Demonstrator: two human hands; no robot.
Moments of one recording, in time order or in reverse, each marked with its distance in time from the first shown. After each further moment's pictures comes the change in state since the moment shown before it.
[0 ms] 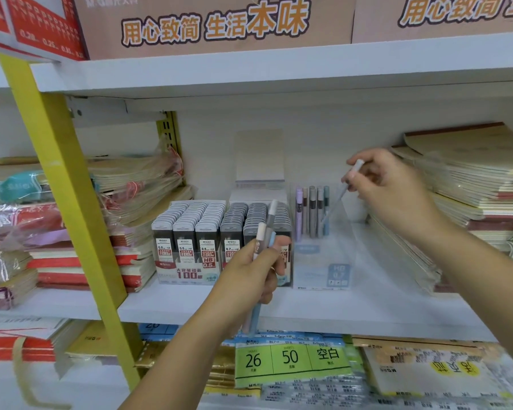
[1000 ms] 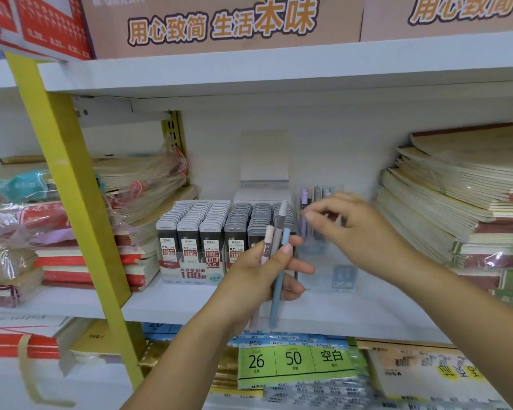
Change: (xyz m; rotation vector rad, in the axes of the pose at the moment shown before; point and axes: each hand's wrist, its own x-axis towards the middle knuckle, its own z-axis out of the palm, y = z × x) left_hand 0.000 -0.001 -0.003 -0.004 -0.140 0.051; right_hand -0.038 -0.023 0.037 -0.190 -0.265 -0.120
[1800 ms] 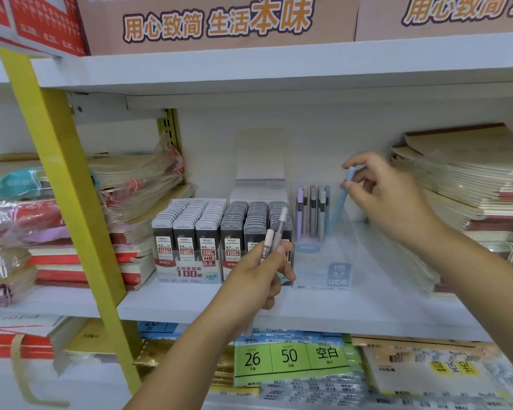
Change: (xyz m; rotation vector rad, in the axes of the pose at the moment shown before) left_hand 0.001 -0.009 0.004 0.047 0.106 -0.063; right_hand 0.019 0.041 -0.036 -0.112 0.219 0.015
